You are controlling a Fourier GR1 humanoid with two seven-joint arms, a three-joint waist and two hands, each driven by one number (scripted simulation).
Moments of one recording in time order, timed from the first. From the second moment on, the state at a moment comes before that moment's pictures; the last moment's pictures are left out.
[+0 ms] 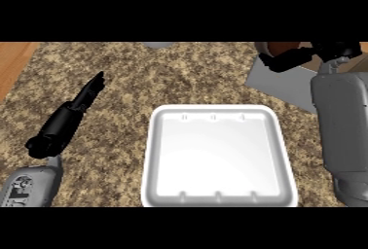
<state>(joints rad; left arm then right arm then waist) -0.22 0.24 0.03 -1.53 -0.14 -0.25 -0.08 -0.86 -0.21 -0.25 -1.24 0.98 0.18 -0.02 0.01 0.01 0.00</state>
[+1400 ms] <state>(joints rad) -0.26 0.21 0.02 -1.53 -0.15 -0.25 -0.07 -1.09 -0.58 -0.35 -0.35 0.95 0.40 -0.57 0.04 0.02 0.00</state>
